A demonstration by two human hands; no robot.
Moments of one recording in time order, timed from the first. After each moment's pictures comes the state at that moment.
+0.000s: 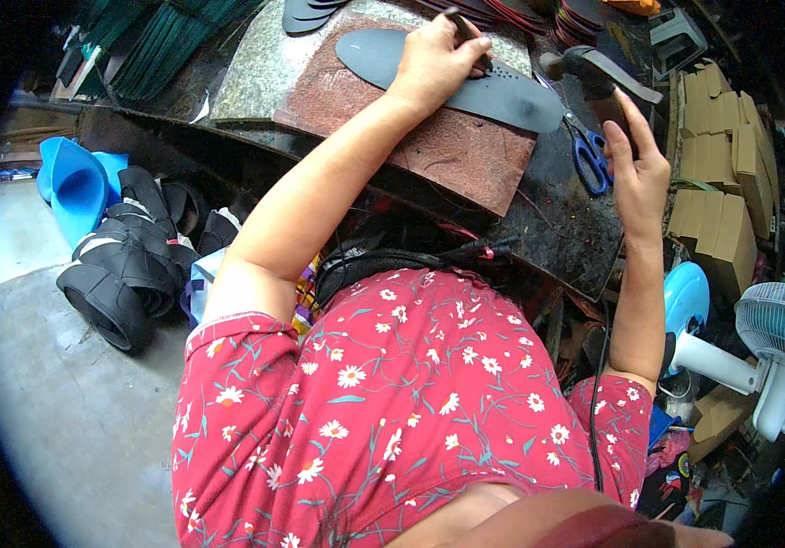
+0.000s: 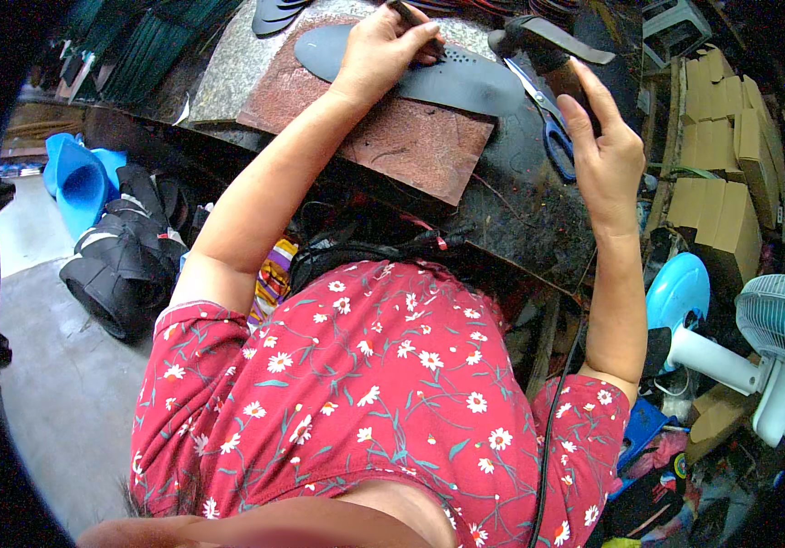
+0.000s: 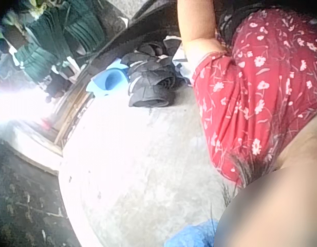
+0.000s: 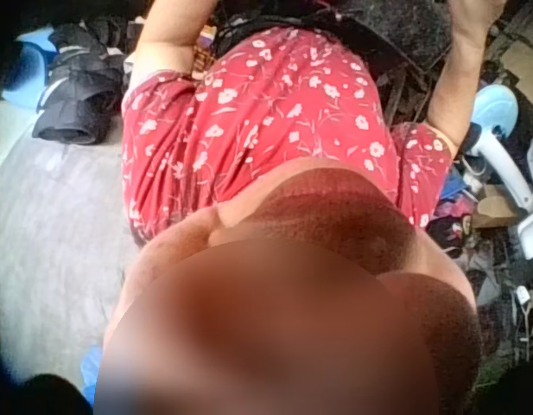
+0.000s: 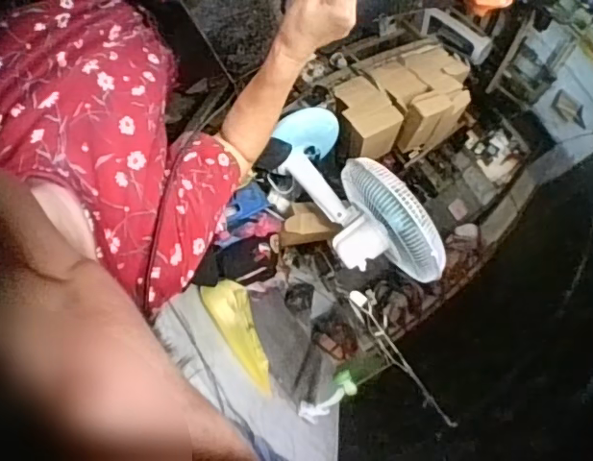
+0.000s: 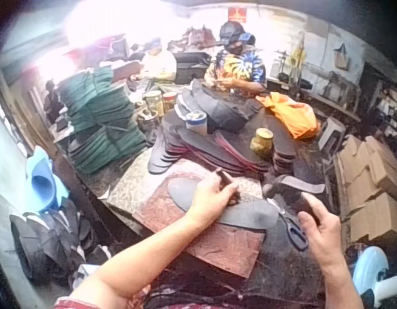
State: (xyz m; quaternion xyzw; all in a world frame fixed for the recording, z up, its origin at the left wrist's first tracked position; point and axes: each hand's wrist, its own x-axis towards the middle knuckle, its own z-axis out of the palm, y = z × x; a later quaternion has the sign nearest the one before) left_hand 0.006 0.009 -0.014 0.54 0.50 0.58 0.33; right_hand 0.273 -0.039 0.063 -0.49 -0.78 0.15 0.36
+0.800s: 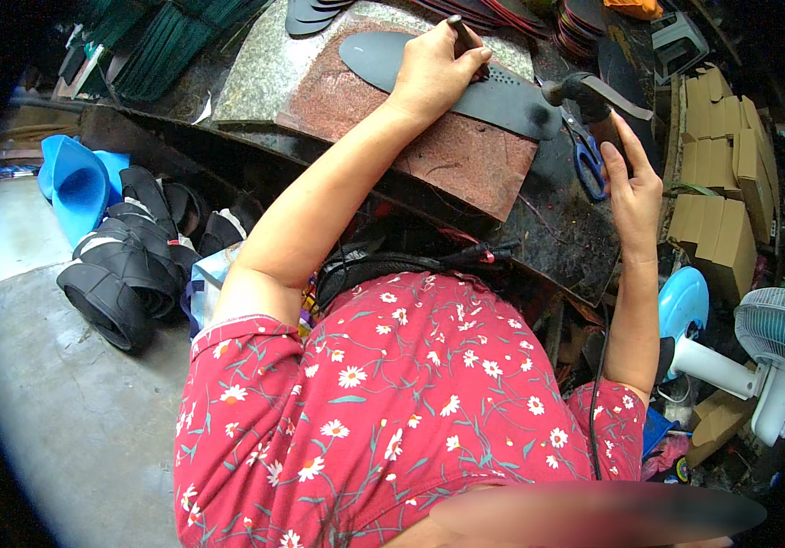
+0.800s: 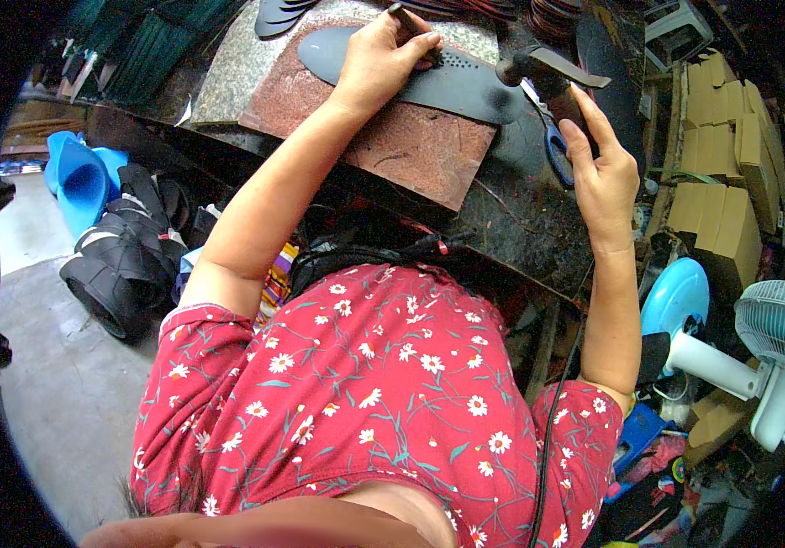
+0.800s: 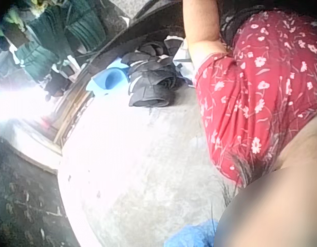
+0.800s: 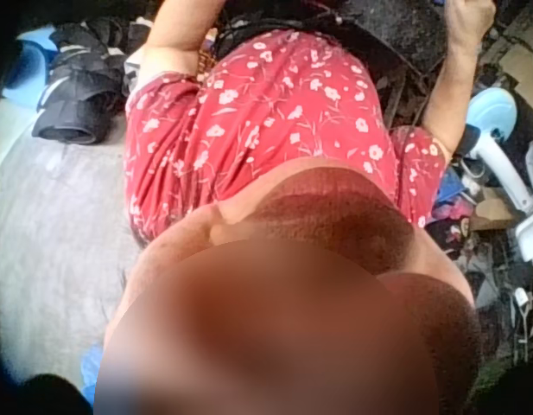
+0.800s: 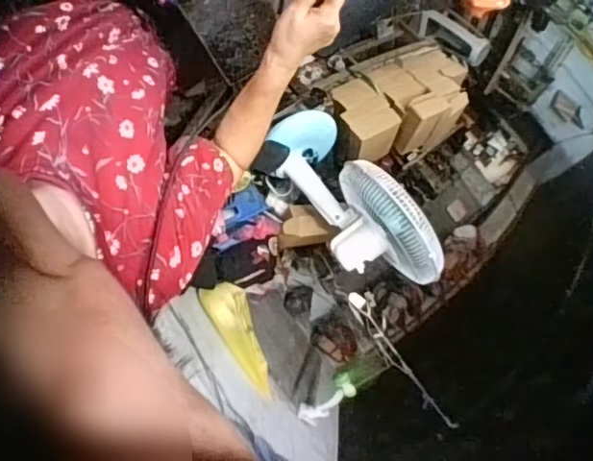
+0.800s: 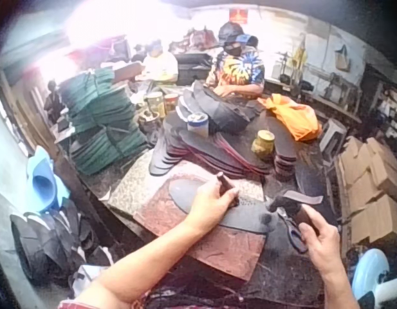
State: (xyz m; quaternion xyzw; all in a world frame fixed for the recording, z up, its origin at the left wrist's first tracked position) left_hand 0.004 -0.001 -0.011 0.57 0.53 0.56 0.27; right_hand 0.278 -0.048 0.050 -0.55 -0.73 0.24 0.32
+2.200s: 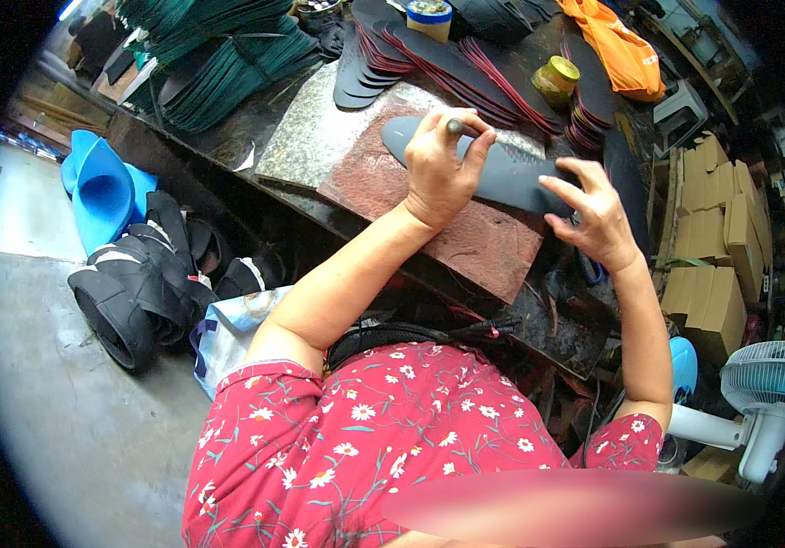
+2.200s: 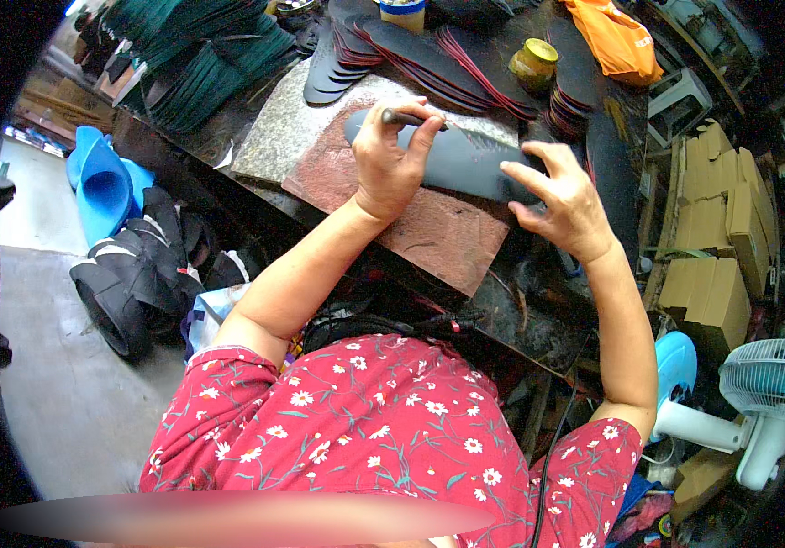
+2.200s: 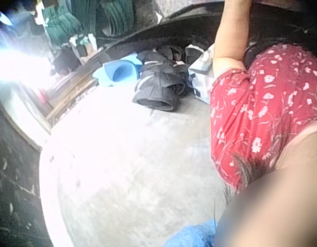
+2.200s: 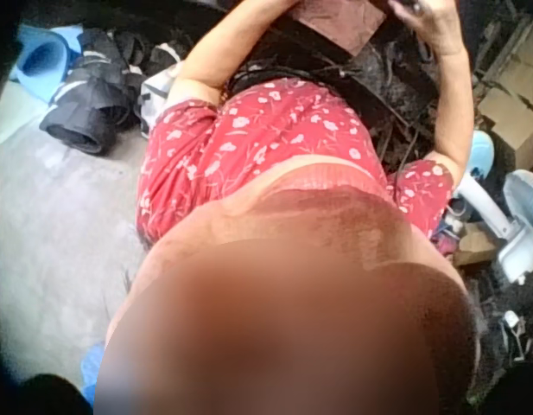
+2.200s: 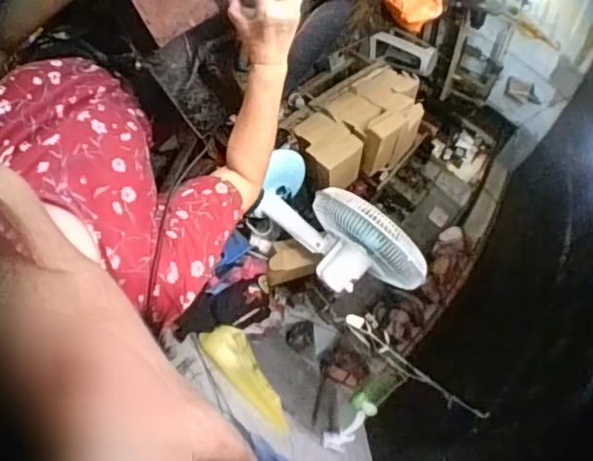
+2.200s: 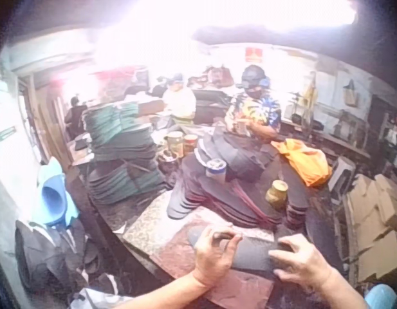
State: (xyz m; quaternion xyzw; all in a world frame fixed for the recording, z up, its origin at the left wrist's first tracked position) left_hand -0.009 -0.027 0.015 0.56 0.45 0.69 0.00; right_hand 0.233 0.022 0.070 -0.21 -0.96 0.03 0.19
